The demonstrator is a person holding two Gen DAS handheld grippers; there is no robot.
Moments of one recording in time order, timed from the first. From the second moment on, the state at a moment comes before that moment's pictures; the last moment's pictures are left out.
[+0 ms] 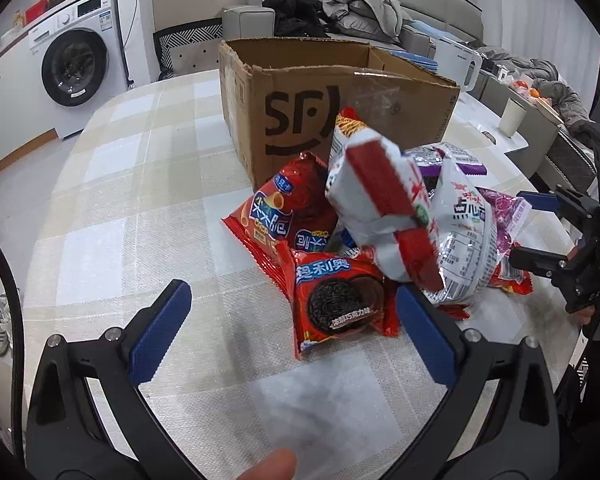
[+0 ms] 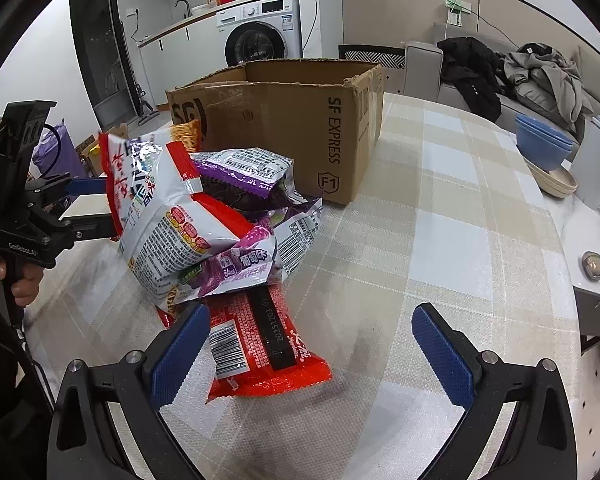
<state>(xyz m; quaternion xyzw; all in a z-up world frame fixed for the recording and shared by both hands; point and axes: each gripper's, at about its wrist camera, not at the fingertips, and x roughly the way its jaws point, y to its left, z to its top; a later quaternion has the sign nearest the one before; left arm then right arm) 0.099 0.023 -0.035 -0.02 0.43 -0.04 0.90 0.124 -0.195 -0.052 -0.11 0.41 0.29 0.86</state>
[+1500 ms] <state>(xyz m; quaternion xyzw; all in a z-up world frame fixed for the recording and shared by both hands) 0.124 0.008 -0.079 -0.06 0.45 -0.08 0.89 0.109 -0.157 -0.073 -0.19 0.41 0.34 0.82</state>
